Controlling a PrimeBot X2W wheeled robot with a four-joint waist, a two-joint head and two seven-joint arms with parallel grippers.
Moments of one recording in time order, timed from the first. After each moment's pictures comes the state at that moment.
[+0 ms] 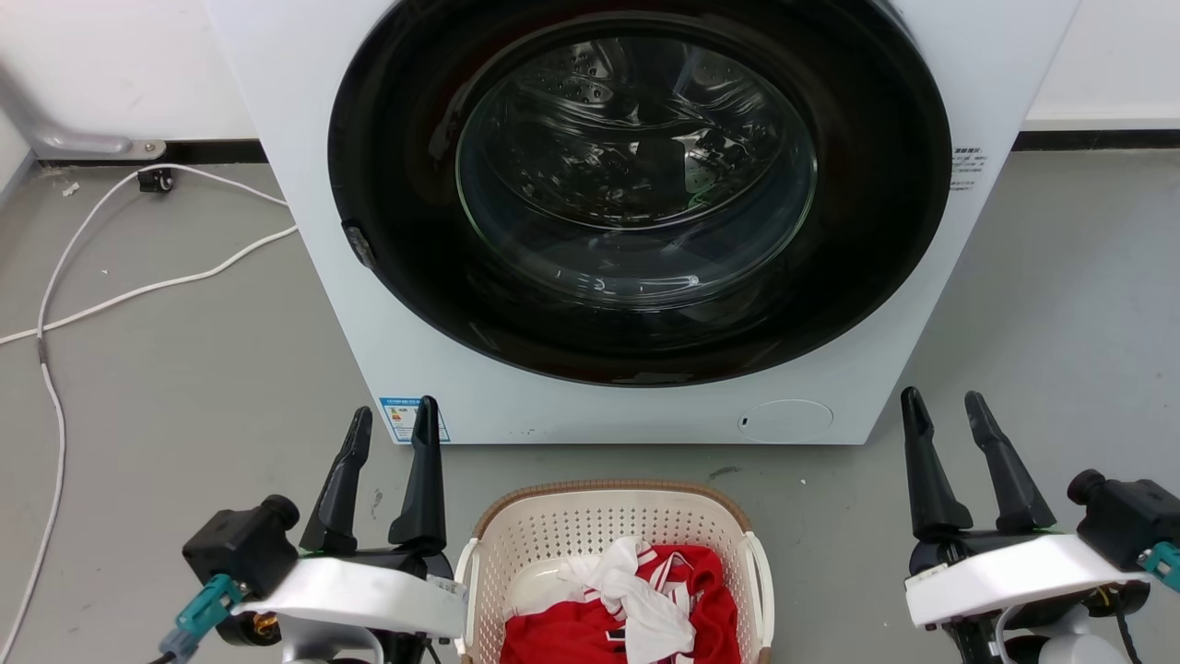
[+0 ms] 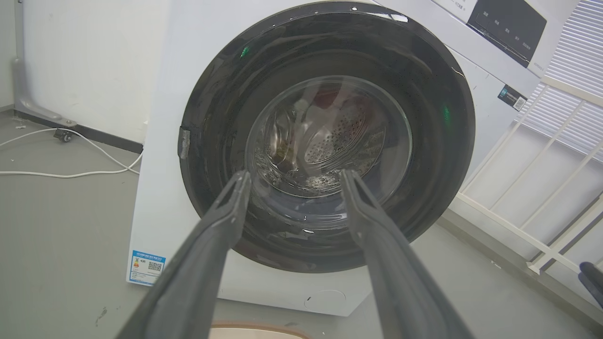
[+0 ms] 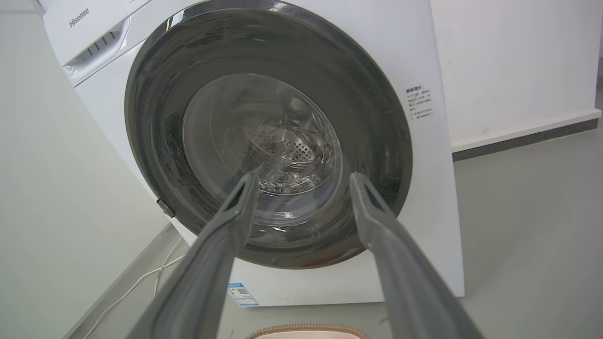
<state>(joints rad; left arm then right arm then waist) 0.01 0.05 -0.13 -0.08 -0.52 -0.03 -0.14 -0.02 -0.05 0.04 0.01 0.43 0.13 -0.14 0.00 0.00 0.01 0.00</state>
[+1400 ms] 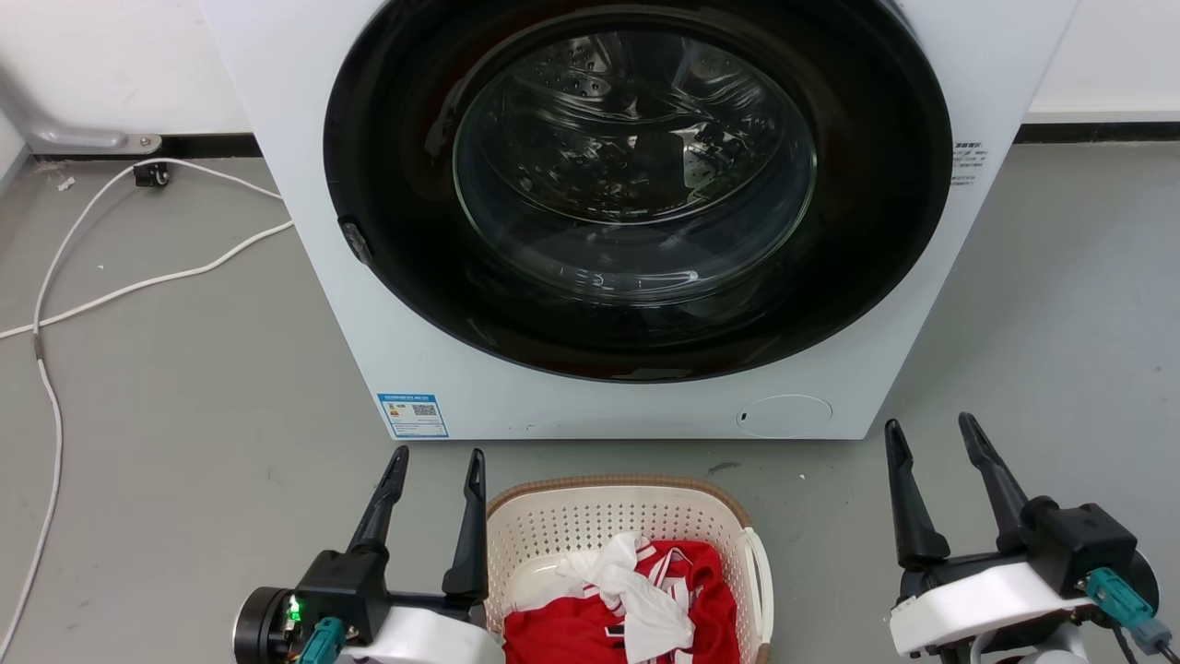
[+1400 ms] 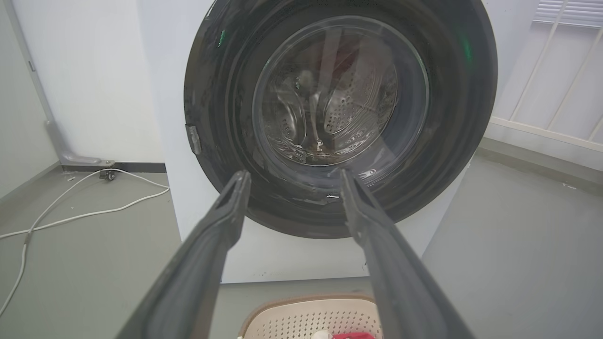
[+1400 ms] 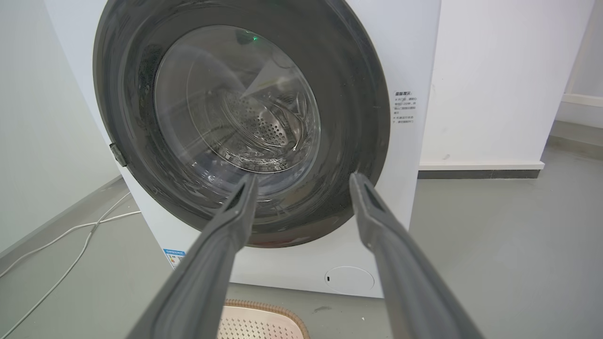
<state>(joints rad) 0.03 0.09 -0.26 0.00 -0.21 0.08 -0.23 -0.01 -0.05 0.04 0.09 0.13 0.13 -0.23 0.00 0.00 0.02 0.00</state>
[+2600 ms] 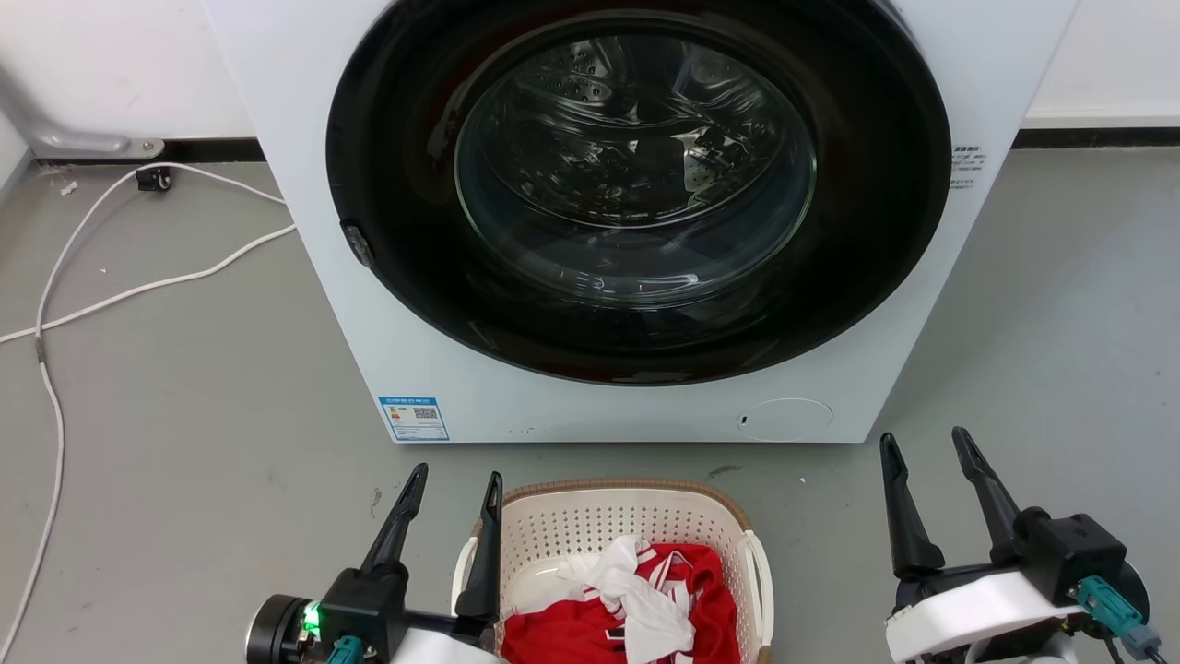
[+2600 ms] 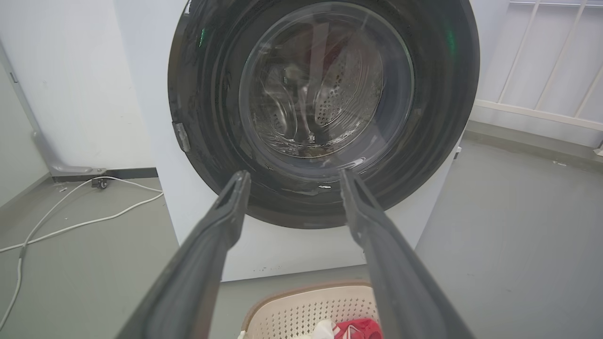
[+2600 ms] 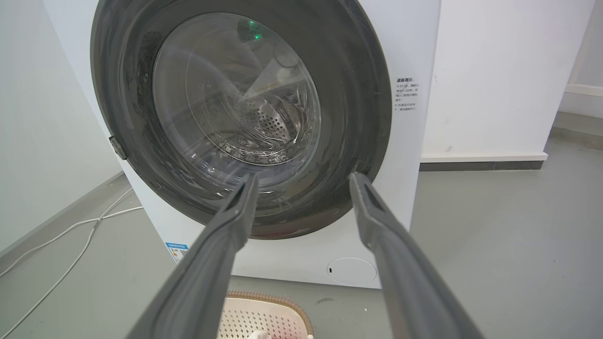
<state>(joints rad) 0.06 0.05 -0.21 0.05 -0.10 -0.01 -0.26 -0.01 -0.05 0.04 0.15 0.14 0.13 -0.26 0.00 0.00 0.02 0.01</state>
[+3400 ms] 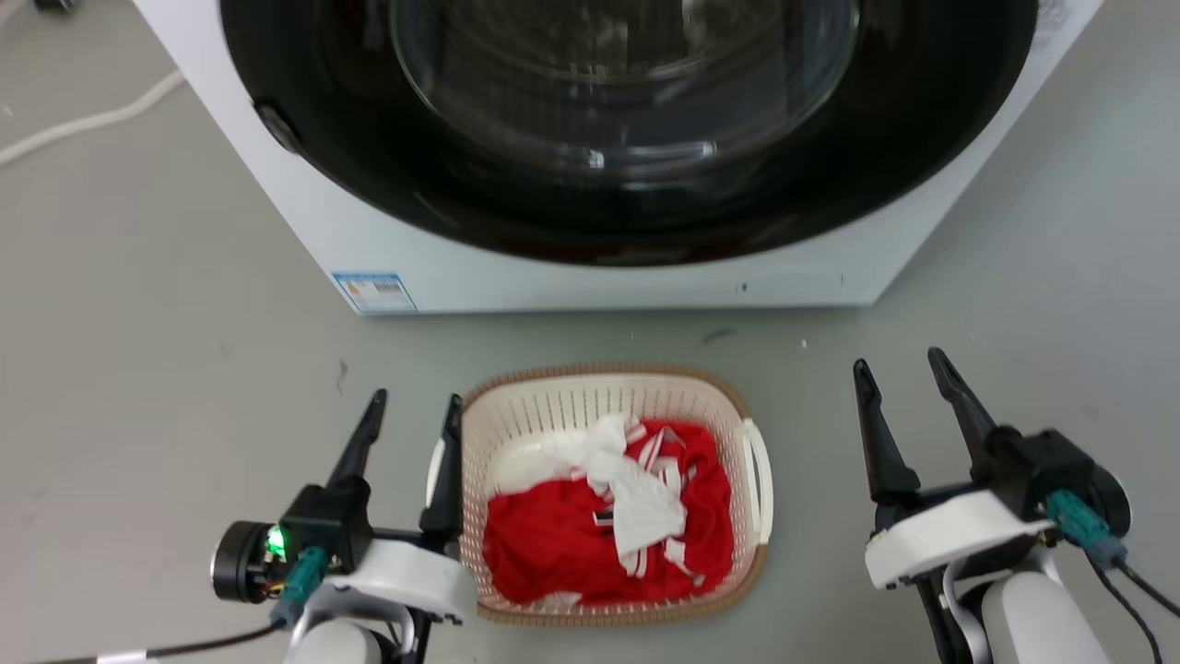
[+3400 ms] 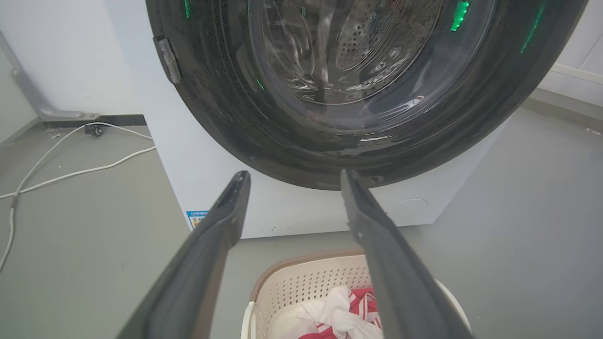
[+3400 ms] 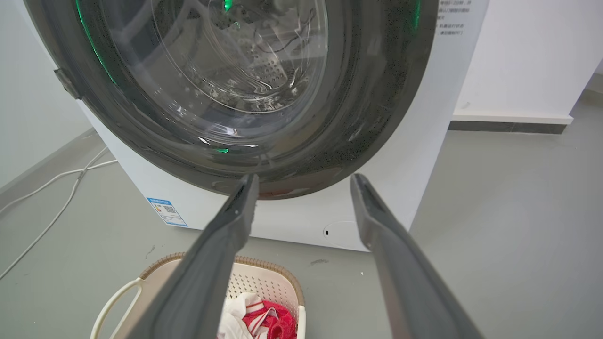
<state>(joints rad) -0.09 0.05 -0.14 0.13 -0.11 -0.03 -0.26 -0.15 -0.05 0.07 0.20 0.09 0.13 -0.25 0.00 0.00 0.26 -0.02</state>
